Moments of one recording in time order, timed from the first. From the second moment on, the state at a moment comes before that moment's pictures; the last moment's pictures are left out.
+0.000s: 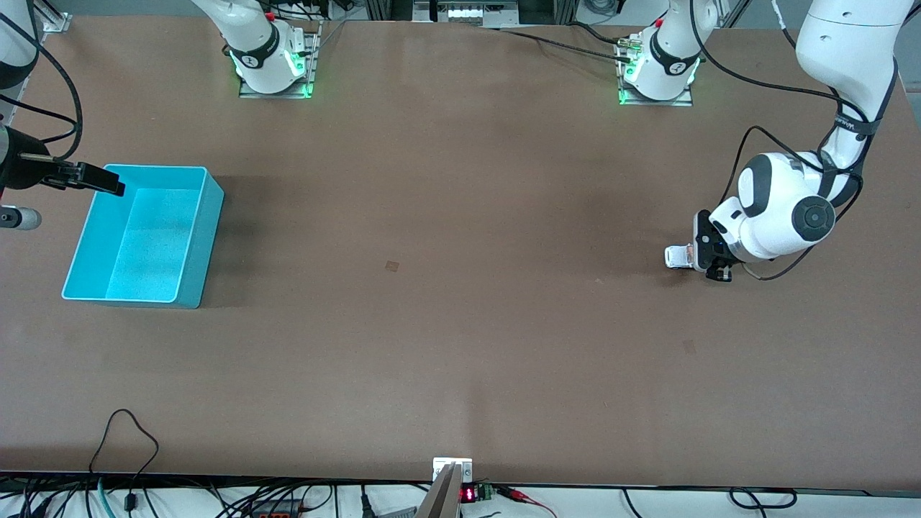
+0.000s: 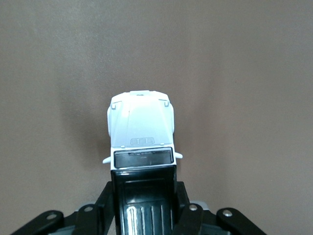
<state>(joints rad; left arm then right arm) 0.16 0.41 -0.08 -2.17 0.04 2.43 1.66 -0.11 0.11 0.04 -1.59 -0.03 1.52 0.03</state>
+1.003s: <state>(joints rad) 0.17 0.41 -0.08 -2.18 0.04 2.45 1.63 -0.09 0.12 0.04 -1.59 -0.03 1.51 0.03</state>
